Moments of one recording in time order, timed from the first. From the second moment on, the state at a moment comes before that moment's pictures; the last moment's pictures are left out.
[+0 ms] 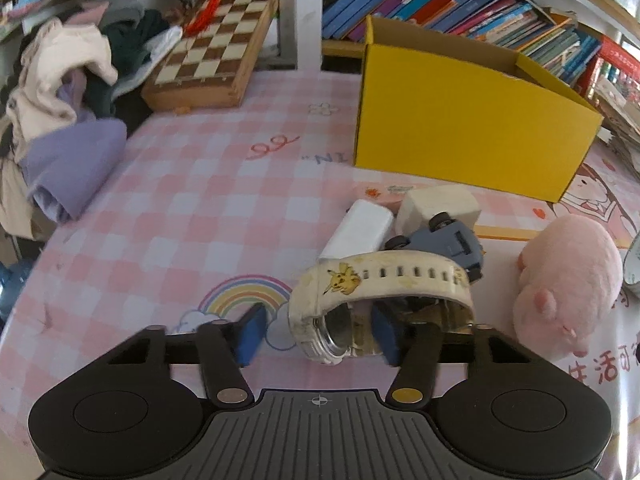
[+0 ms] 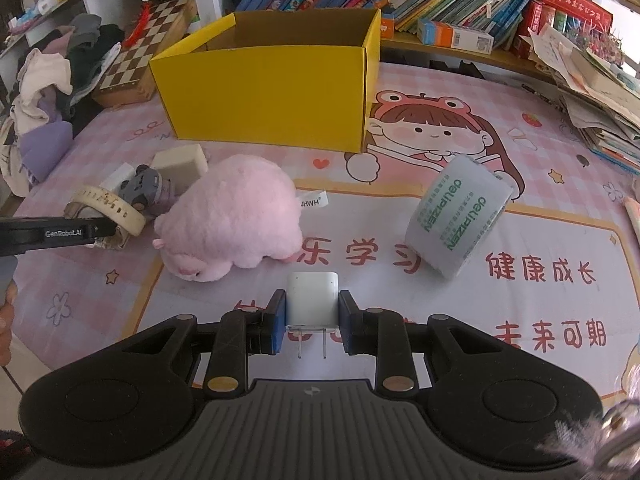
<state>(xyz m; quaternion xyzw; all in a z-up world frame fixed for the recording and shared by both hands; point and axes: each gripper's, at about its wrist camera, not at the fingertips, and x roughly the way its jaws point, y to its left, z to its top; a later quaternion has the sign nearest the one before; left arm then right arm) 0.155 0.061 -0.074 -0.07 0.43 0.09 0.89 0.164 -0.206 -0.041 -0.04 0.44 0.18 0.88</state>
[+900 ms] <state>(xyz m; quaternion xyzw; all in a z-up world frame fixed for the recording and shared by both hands) 0.114 0.072 -0.034 -0.12 0.37 0.04 0.92 0.137 -0.197 -0.029 -0.03 0.42 0.19 0.89</state>
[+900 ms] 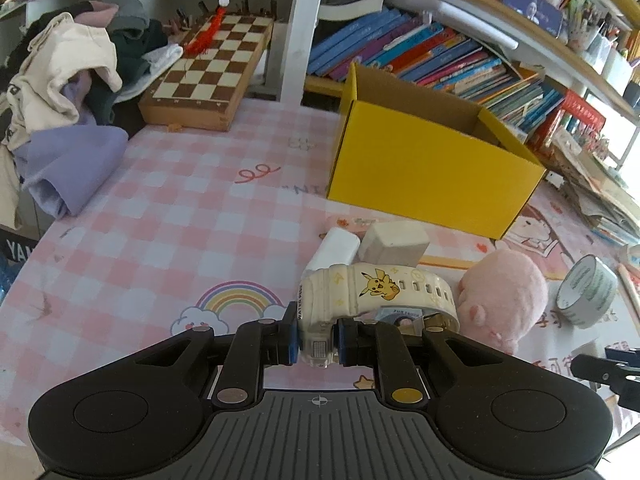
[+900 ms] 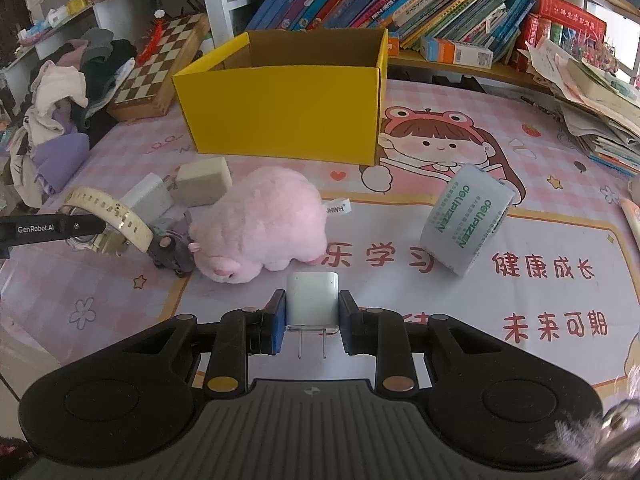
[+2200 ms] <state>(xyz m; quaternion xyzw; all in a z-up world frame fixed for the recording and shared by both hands) 0.147 0.043 0.026 -0.07 0.30 0.02 0.95 0.201 -0.183 0.010 -0.04 0.35 0.26 0.90</state>
